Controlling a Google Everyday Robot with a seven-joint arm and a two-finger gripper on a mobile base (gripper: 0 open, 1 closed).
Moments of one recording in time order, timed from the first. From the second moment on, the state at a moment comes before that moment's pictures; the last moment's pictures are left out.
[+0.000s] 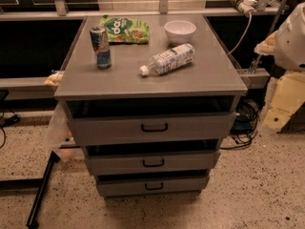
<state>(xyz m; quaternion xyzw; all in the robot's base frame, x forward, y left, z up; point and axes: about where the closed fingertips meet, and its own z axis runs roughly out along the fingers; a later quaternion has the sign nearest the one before) 0.438 -0.217 0.976 -0.60 0.78 -0.03 0.16</state>
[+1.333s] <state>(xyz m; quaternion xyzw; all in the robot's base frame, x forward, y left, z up) 0.453 -0.223 0.851 -0.61 0.77 0.00 0.18</state>
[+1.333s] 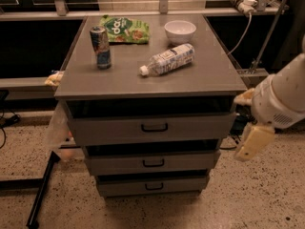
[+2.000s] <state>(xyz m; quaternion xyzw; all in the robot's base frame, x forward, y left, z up) 0.469 -0.198 0.697 -0.62 0.75 0.11 0.20</state>
